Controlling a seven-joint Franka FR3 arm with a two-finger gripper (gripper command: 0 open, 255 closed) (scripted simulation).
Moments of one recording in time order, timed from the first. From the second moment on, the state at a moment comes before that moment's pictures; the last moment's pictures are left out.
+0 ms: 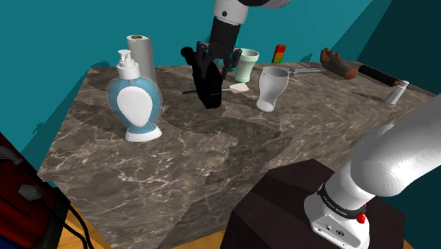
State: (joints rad) arm -0.04 -0.25 0.27 -2.04 0.16 1.93 0.53
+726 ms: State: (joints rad) arm -0.05 -0.25 0.26 -1.89 0.15 1.79 0.54
